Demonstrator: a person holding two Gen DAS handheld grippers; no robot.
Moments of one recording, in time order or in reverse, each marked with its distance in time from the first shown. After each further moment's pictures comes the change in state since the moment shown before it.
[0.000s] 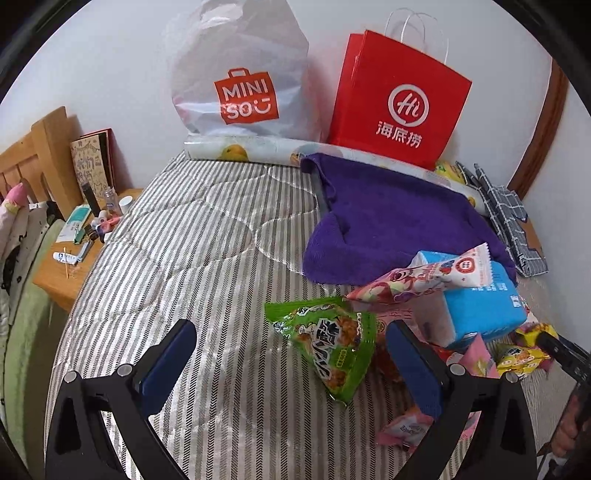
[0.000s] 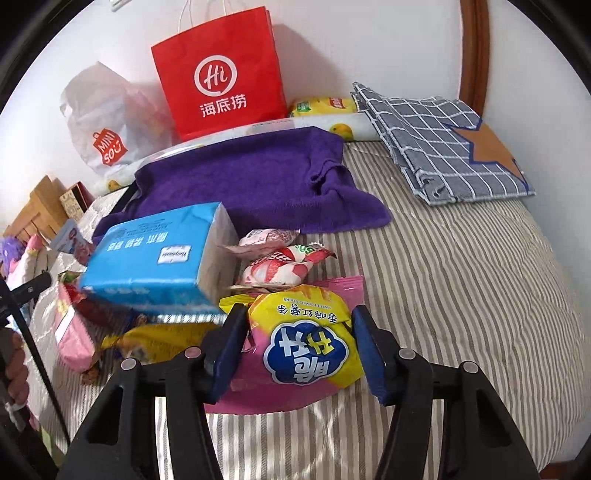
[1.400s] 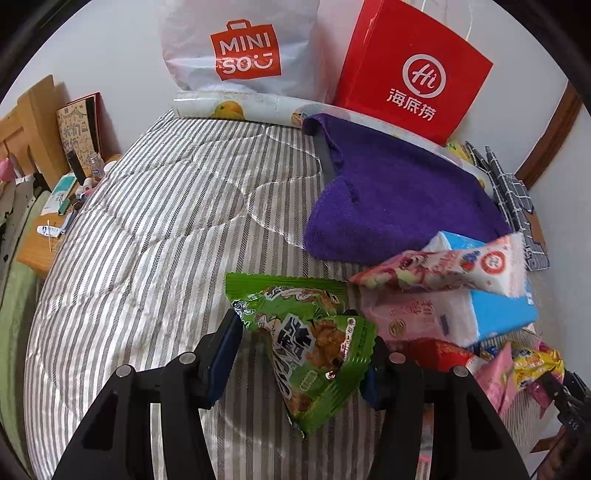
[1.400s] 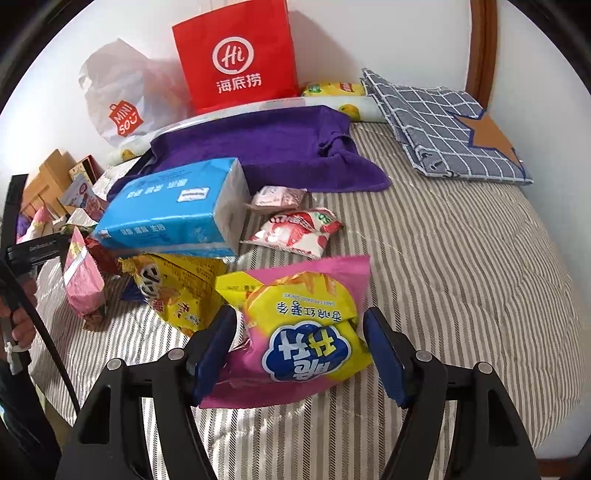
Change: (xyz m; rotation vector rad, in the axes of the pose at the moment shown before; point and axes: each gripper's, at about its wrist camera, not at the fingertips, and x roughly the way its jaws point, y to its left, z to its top) left arm 0.032 0.006 -0.005 -0.041 0.125 -0.039; right arm -0.012 0.001 -0.032 -0.062 0.058 -0.016
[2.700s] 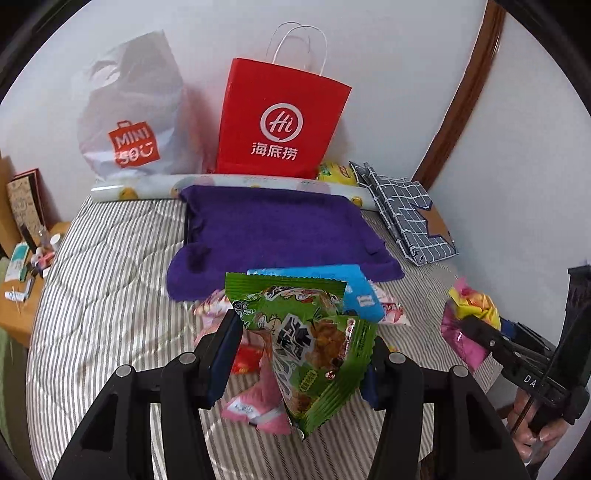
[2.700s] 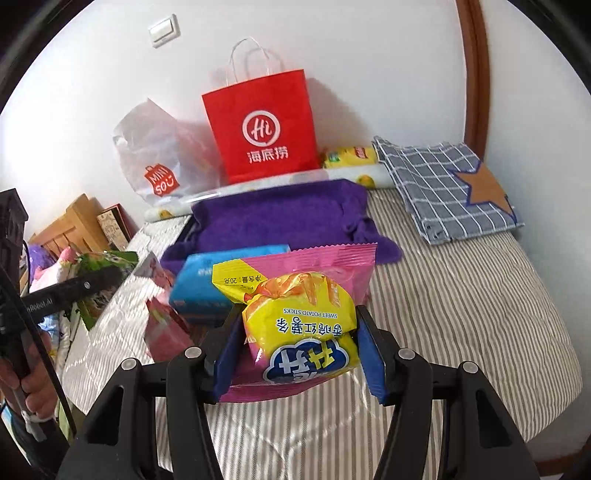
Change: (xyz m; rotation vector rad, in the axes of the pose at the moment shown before) left arm -0.110 -0.106 0.014 0.180 -0.122 -0.226; right arm -0.084 0.030 0.044 0.030 -0.180 0.080
